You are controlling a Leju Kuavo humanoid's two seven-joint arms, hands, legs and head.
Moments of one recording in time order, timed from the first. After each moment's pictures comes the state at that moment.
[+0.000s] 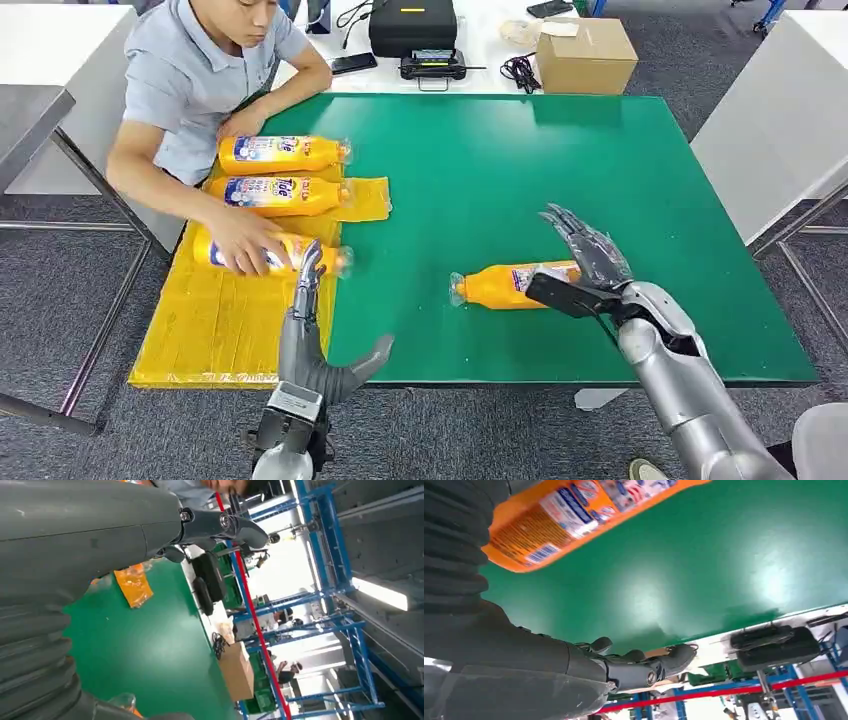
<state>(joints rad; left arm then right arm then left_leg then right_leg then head) -0.02 -0.21 -0.53 -1.46 -0.28 0.65 -0.51 -0.44 -0.30 0.35 -1.08 0.69 0.02 -0.42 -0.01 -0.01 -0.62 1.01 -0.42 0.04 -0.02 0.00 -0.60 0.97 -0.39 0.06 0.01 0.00</state>
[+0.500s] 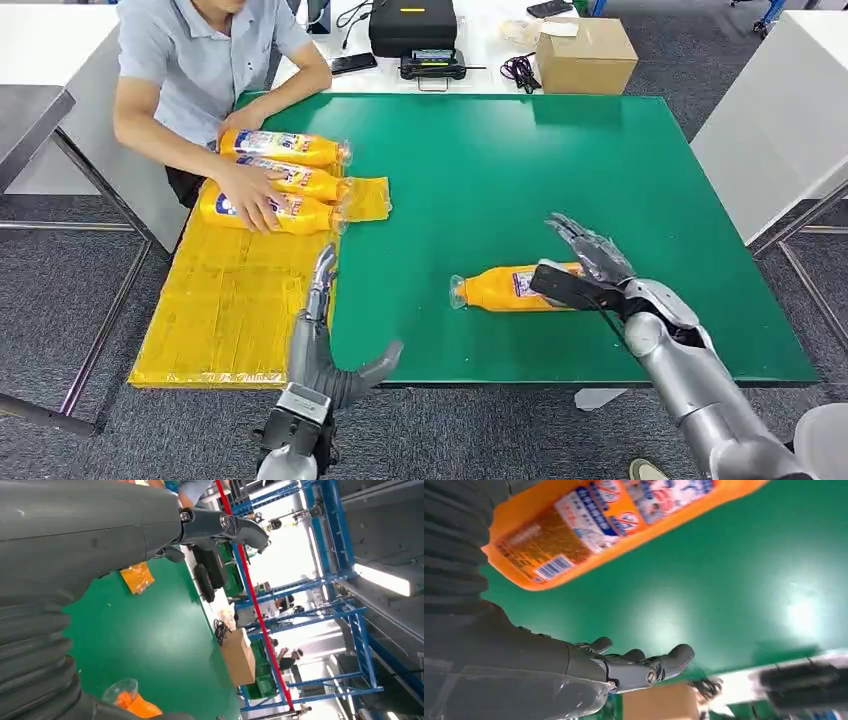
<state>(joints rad) -0.02 -0.21 -0.55 -1.45 -0.27 0.61 -0.50 -0.47 -0.36 0.42 -1.02 0.59 0.11 -0.33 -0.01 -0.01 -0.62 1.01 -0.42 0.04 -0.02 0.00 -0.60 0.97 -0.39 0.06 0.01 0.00</state>
